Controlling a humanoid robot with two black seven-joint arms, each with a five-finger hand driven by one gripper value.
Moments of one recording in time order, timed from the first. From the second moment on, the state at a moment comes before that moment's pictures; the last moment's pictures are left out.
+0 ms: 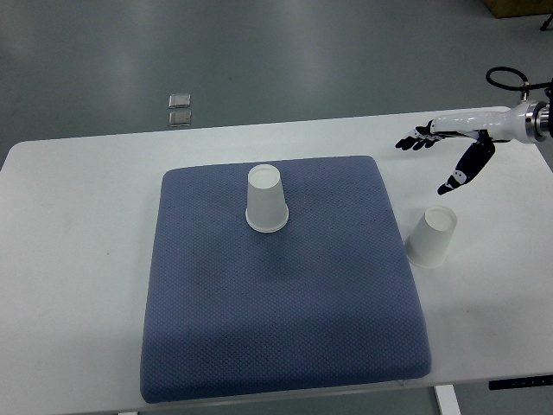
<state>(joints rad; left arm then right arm) -0.03 0.00 -0.15 -0.15 0.08 0.05 0.04 1.16 -0.76 0.12 0.97 -1.28 0.52 0.38</state>
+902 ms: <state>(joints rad) -0.03 0.00 -0.15 -0.15 0.08 0.05 0.04 1.09 -0.74 -0.01 1.04 -1.49 0.37 0.37</state>
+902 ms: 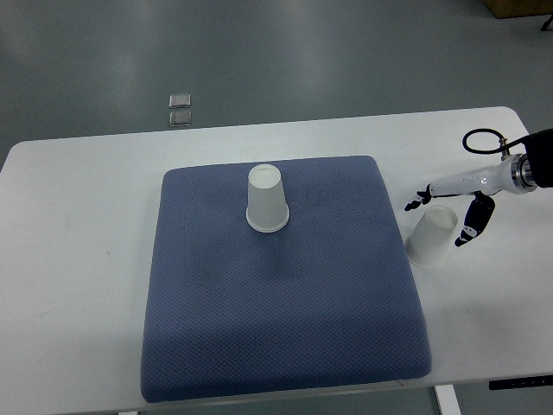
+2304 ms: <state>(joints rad) -0.03 0.00 -0.15 -0.15 0.08 0.05 0.04 1.03 -0.70 -0.03 1.01 -1.51 0.27 0.37</state>
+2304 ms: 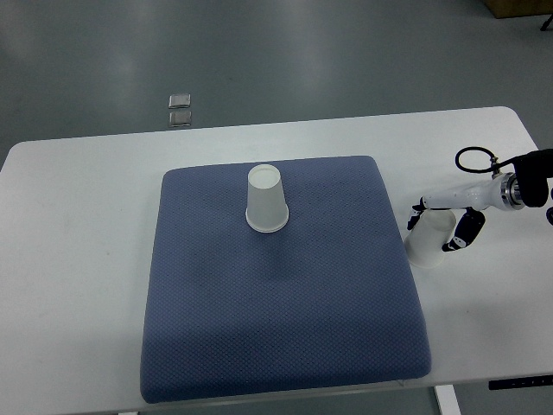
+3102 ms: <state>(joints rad) -0.03 0.00 -0.15 -0.15 0.08 0.05 0.04 1.12 -0.69 -0.04 1.01 -1.51 0.30 0.36</state>
